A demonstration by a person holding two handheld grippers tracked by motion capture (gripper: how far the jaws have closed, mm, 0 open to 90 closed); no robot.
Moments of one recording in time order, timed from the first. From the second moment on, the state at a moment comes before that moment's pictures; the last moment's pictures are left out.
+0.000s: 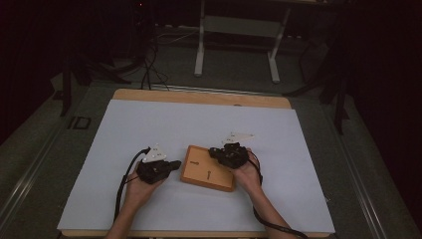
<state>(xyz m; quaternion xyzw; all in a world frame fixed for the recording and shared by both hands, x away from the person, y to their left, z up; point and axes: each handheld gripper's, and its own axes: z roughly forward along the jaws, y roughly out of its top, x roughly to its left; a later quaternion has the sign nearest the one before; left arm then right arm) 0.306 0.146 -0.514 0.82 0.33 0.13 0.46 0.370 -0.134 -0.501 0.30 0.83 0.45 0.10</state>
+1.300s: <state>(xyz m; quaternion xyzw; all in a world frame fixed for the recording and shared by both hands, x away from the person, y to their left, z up) 0.305 0.137 -0.526 0.84 0.34 0.13 0.41 0.381 -0.114 -0.523 0.33 0.84 0.42 0.09</state>
